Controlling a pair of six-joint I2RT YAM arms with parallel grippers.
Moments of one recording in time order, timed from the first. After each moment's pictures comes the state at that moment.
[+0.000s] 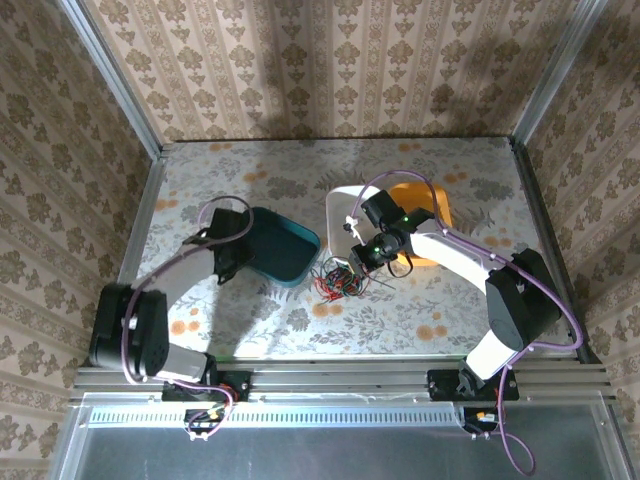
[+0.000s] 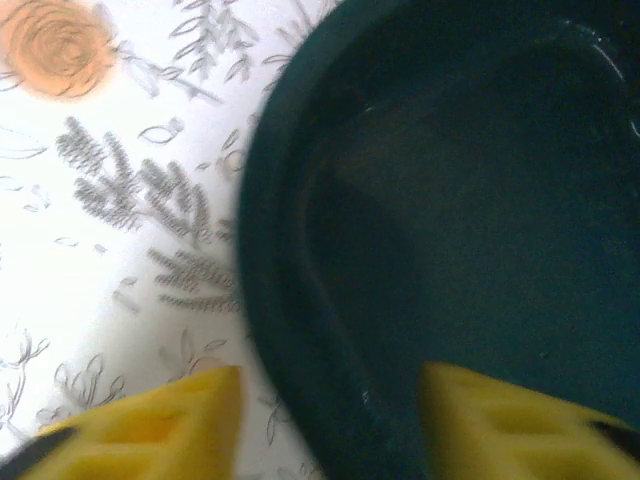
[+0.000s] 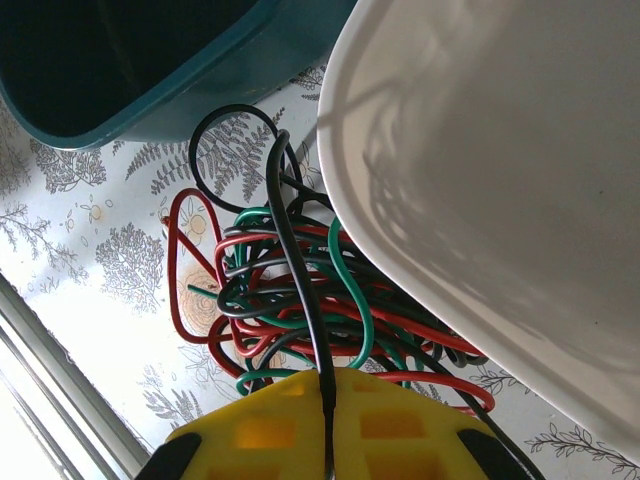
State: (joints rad) left arm -0.29 1.46 0.82 -0.48 -0.09 -0.78; right arm 0.55 1.62 1.14 -0.69 -0.37 0.09
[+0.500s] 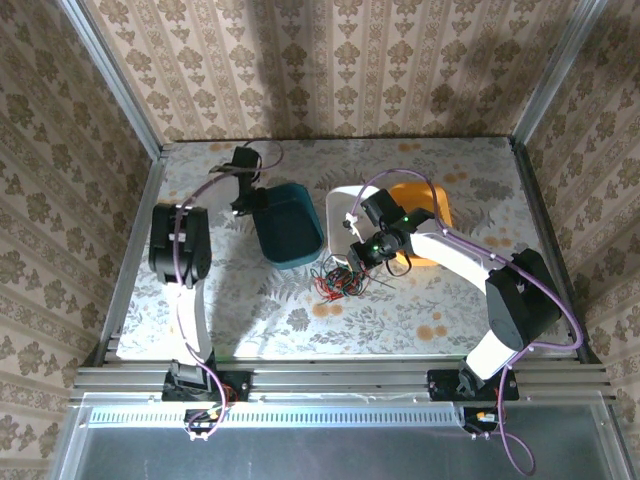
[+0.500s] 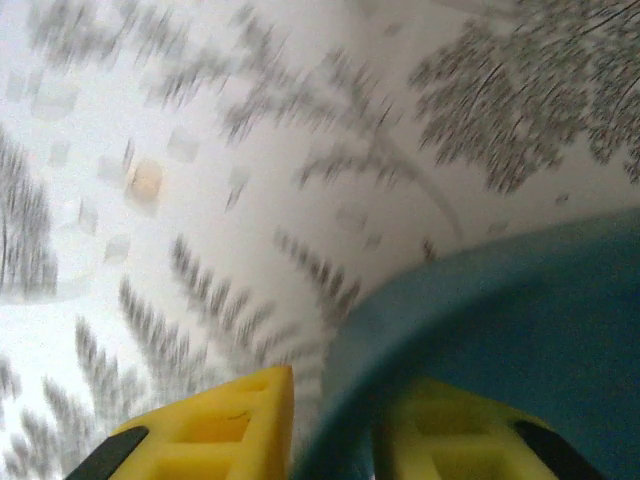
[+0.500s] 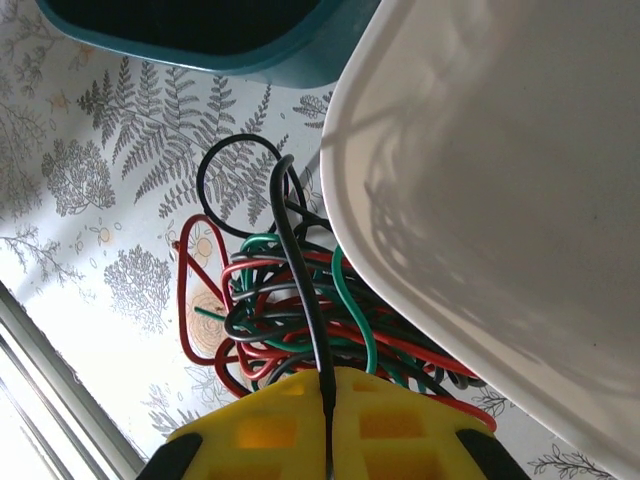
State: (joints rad) left arm -0.25 2.15 1.68 -0.71 -0.01 -0.22; right arm 0.55 1.62 1.15 -0.65 -0.37 0.12
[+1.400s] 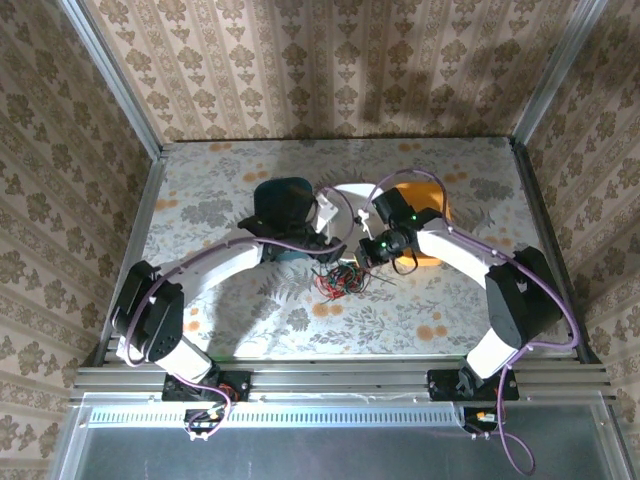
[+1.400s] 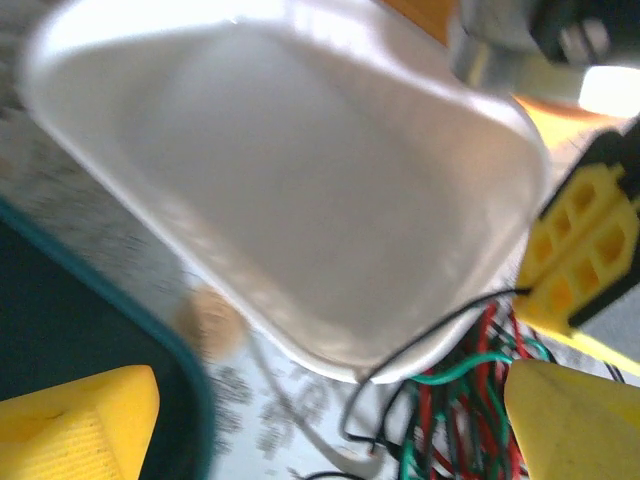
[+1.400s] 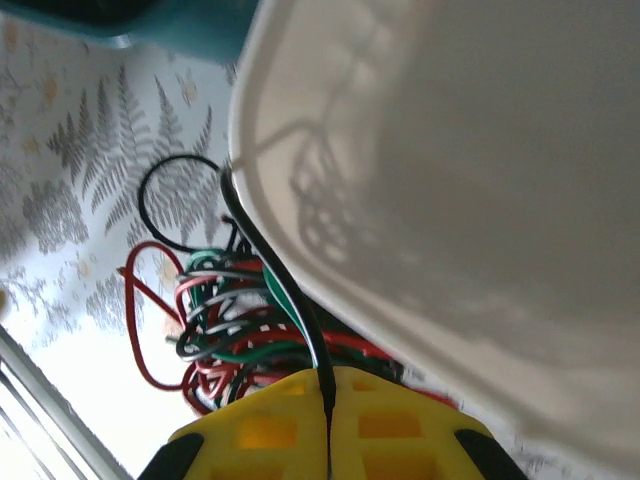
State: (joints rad) left arm -0.75 1.56 1.11 -0.36 0.18 0.06; right arm 0.48 1.61 1.08 -0.62 -0.39 0.17
